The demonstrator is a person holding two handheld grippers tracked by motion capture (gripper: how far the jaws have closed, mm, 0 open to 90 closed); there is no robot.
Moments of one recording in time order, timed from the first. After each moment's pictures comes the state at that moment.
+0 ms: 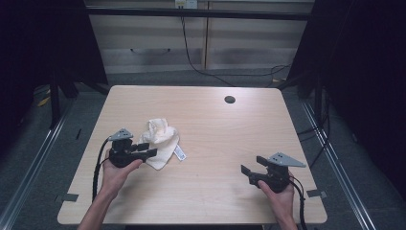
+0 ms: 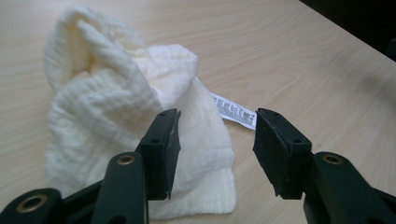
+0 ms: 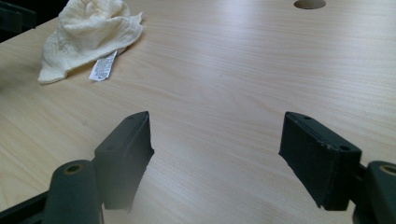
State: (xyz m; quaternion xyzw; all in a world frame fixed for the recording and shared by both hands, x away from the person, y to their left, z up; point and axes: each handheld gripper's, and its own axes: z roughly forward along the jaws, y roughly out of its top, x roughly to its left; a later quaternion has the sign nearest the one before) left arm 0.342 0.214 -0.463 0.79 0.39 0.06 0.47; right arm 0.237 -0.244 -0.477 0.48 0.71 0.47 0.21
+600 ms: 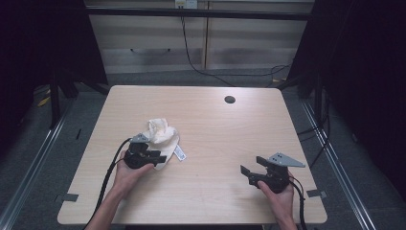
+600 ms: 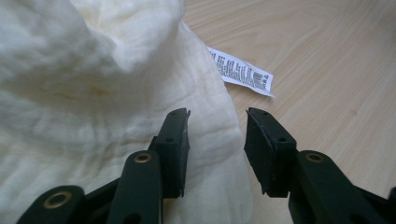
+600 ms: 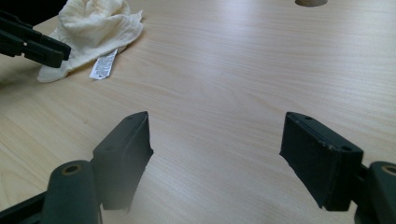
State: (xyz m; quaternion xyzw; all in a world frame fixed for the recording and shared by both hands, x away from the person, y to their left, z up) left arm 0.354 0.186 -0.497 0.84 0.37 0.04 0.40; right arm 0.236 -0.243 -0.477 0.49 0.71 0.47 0.20
